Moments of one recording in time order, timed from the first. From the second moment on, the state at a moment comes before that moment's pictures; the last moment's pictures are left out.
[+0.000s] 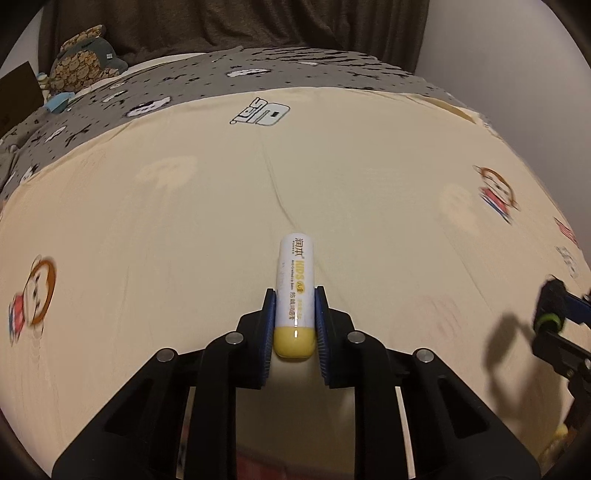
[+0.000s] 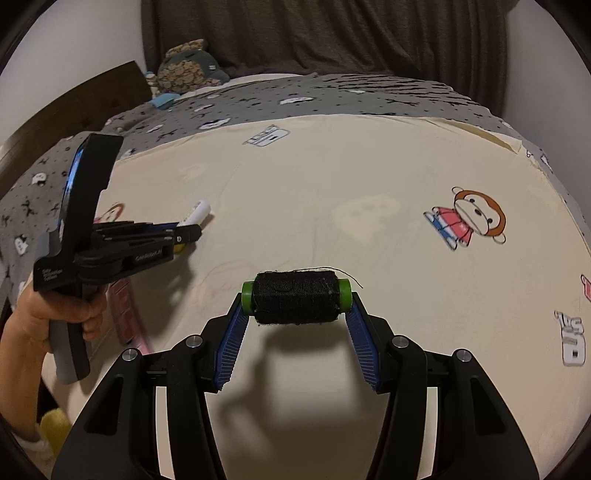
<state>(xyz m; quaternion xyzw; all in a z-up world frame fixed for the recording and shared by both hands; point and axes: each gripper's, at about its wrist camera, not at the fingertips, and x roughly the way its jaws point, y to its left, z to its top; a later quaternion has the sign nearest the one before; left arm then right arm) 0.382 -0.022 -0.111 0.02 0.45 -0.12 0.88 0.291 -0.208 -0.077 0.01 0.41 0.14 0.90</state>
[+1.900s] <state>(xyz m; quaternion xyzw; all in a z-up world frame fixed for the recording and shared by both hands) 0.034 -0.065 -0.271 0.01 0.60 -0.23 0.77 0.033 -0.209 -0.243 0.06 0.56 0.12 0.82</state>
